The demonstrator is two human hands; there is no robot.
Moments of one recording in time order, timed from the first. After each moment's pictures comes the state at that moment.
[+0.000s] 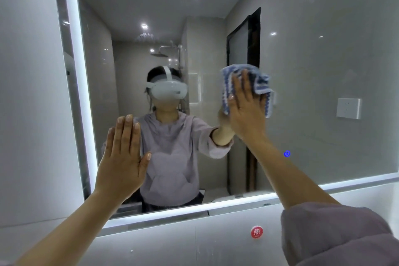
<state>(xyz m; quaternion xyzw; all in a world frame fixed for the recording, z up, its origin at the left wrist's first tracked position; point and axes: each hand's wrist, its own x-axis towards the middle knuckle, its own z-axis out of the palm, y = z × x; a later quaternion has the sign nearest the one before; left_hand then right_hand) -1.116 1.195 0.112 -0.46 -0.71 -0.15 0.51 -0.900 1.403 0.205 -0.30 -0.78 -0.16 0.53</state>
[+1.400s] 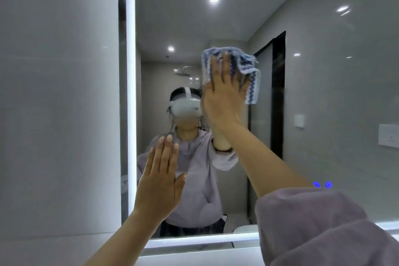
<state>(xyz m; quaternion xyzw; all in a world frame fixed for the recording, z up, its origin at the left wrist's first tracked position) -1.104 1.187 0.119 -0.45 -0.74 -0.16 0.46 -1.009 1.314 0.292 -0.26 -0.75 -0.13 0.59</state>
